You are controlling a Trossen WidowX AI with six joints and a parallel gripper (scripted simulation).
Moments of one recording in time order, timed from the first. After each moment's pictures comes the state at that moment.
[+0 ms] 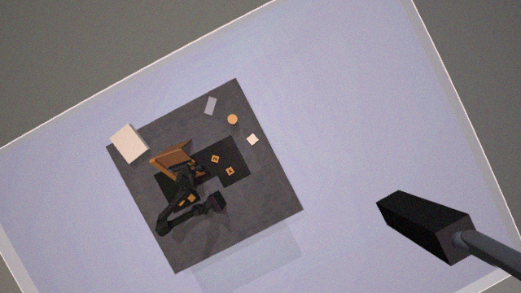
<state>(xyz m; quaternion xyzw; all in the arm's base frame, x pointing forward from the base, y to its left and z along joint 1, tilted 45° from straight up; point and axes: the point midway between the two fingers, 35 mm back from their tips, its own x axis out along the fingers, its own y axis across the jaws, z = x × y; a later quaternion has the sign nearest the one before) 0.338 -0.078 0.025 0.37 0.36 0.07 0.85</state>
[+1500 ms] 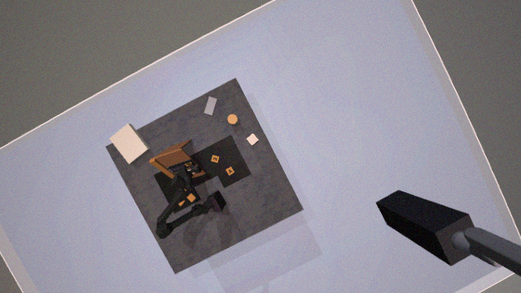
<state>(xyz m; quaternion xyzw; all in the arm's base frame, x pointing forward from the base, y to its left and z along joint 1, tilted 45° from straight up) 0.342 -0.060 0.043 0.38 0.36 0.07 0.85</state>
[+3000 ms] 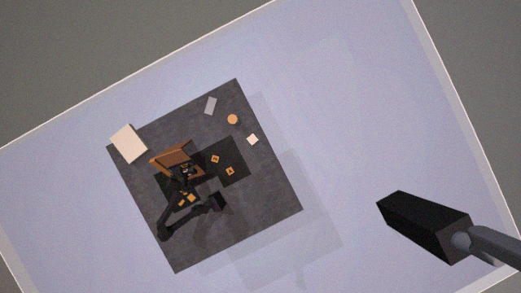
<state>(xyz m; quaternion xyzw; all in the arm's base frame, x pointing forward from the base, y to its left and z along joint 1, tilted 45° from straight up) 0.347 -0.034 0.066 0.38 0.37 0.07 0.85</state>
